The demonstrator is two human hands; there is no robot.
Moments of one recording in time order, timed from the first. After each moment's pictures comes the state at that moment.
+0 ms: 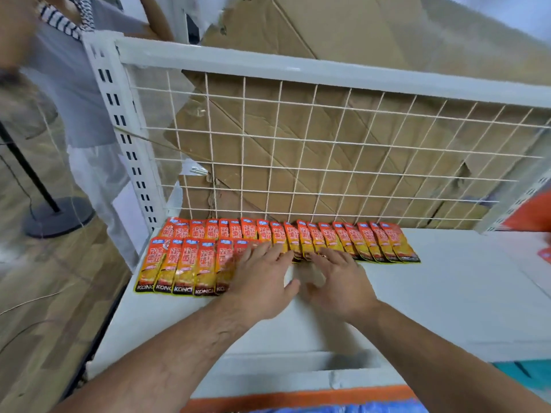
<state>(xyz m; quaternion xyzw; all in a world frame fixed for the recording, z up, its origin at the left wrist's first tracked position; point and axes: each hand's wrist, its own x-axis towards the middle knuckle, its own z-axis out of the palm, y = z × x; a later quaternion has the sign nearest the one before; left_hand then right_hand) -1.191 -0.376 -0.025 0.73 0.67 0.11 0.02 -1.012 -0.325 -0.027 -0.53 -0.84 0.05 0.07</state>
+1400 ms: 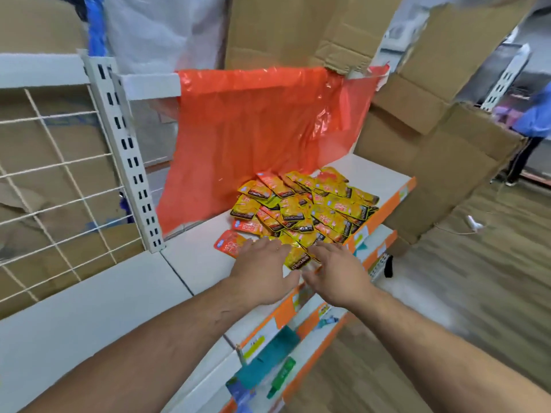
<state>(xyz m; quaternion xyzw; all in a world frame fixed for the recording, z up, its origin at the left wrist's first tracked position) -0.507 -0.146 -0.007 0.93 0.36 0.07 0.05 -0.345 -0.232 0.004 -0.80 -0.60 0.06 0.07</state>
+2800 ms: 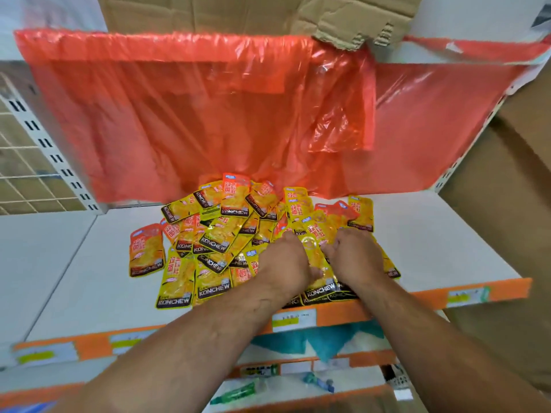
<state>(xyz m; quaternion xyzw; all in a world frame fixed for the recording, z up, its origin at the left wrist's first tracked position) -0.162 -0.043 -0.014 0.62 0.76 0.09 0.16 -0.027 0.001 -0.027 -0.66 -0.74 0.05 0.11</state>
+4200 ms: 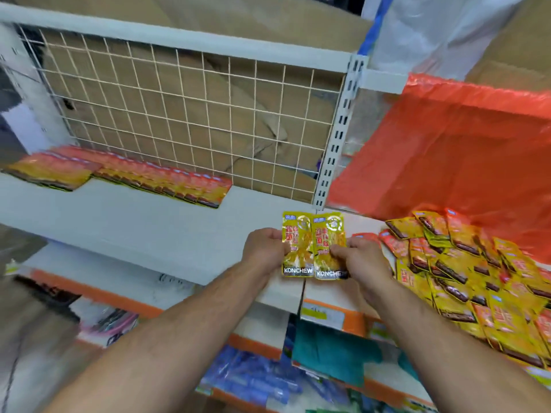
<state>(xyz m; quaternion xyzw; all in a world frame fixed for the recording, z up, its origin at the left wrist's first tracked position) -0.606 -0.238 -0.014 0.23 0.73 0.54 0.36 -0.437 -0.155 -0.001 -0.50 -0.62 0.54 0.29</state>
